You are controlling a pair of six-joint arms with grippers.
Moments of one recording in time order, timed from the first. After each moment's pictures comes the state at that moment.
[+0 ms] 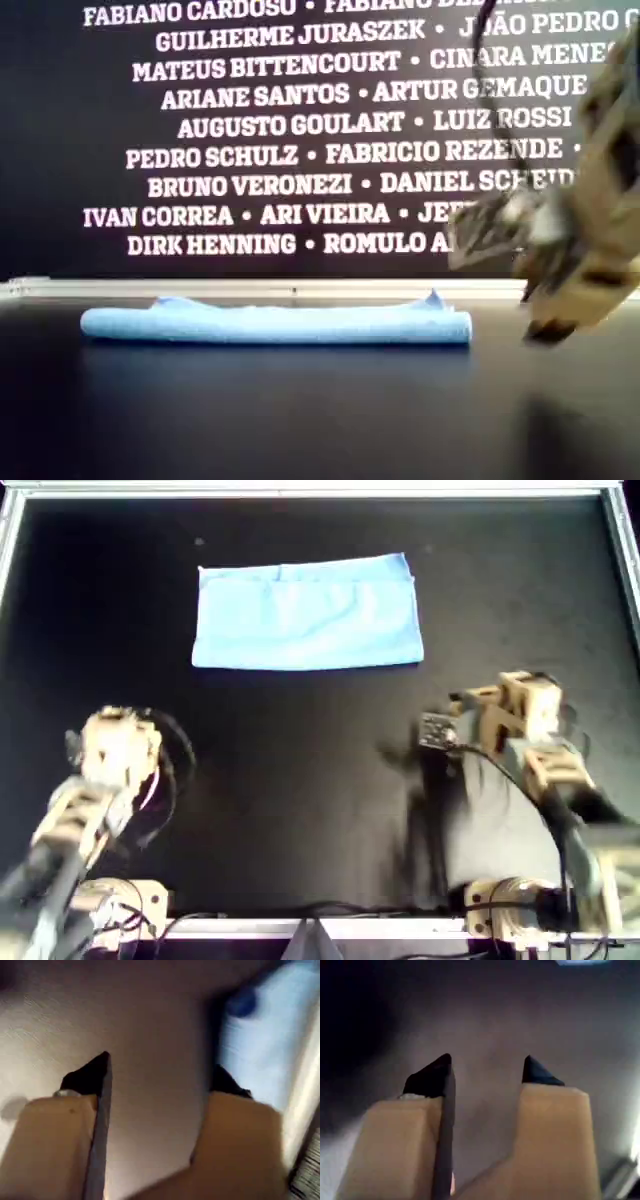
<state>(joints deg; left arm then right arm) -9.6 120.4 147.4 14.9 -6.6 4.5 4.9 86.7 124.4 10.0 -12.0 3.9</state>
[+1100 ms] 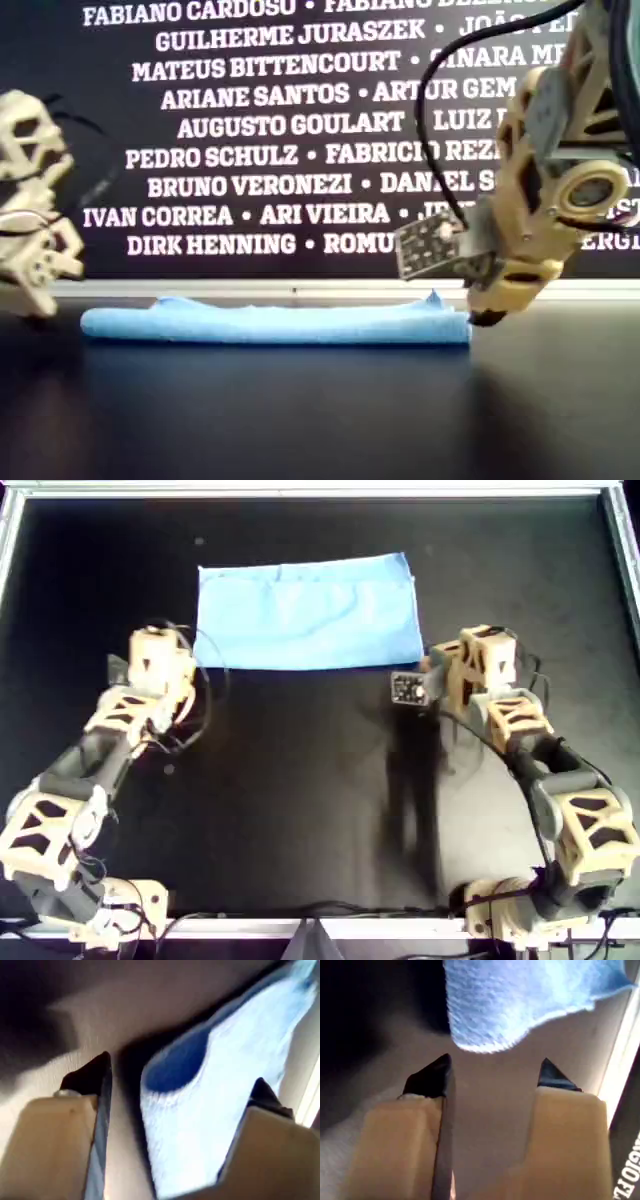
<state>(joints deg) -13.4 74.7 100.6 14.5 -6.1 3.3 12.2 66.5 96.9 9.9 -5.4 3.8</state>
